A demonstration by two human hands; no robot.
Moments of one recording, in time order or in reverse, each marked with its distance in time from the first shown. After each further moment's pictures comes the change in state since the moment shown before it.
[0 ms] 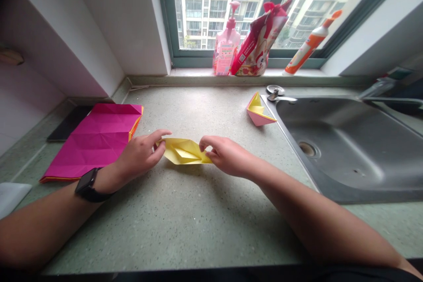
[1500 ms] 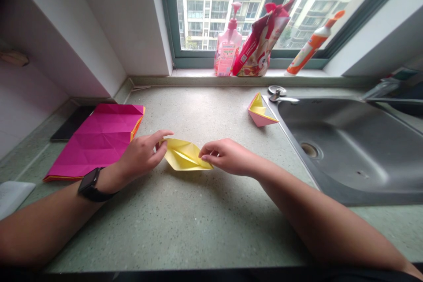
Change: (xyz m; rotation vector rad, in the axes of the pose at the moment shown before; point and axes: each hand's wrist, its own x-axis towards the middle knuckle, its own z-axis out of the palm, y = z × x) left_hand -0.001 -0.001 0.002 -0.019 0.038 0.043; right_hand 0.002 -0.003 -0.008 0.135 -0.145 0.027
